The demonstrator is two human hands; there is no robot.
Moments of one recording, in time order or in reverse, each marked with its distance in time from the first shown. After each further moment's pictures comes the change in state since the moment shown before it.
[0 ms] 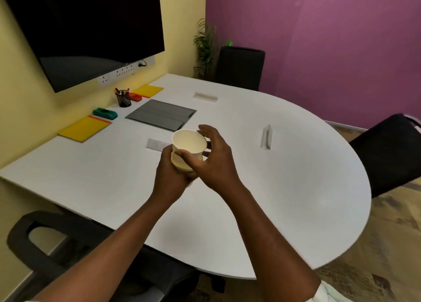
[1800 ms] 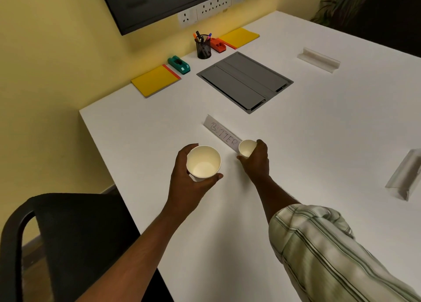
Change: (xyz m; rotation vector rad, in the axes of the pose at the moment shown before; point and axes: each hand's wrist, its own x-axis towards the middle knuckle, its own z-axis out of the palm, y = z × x) left_hand 0.145 -0.140 0.036 0.172 0.412 -0.272; right_hand 0.226 0.356 0.183 -0.280 -0.384 0.329
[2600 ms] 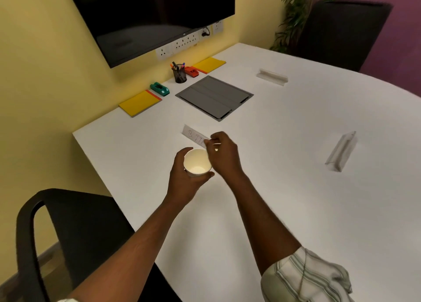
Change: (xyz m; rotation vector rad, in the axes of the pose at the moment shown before) left_hand -0.083 0.061 0.029 -0.014 -0.077 -0.009; right_hand -0.149 -0.091 -0.137 0.334 0.000 -0.205
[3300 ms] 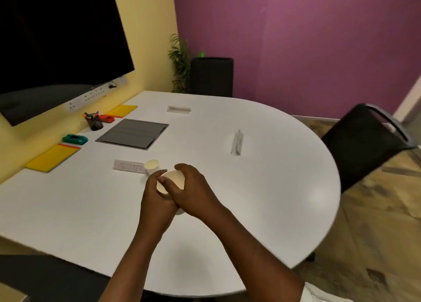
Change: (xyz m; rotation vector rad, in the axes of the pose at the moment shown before) left_hand -0.177 0.081 -0.043 -0.154 -0.307 0.141; right_hand -0.250 -0.089 -0.072 -0.183 0.141 0.033
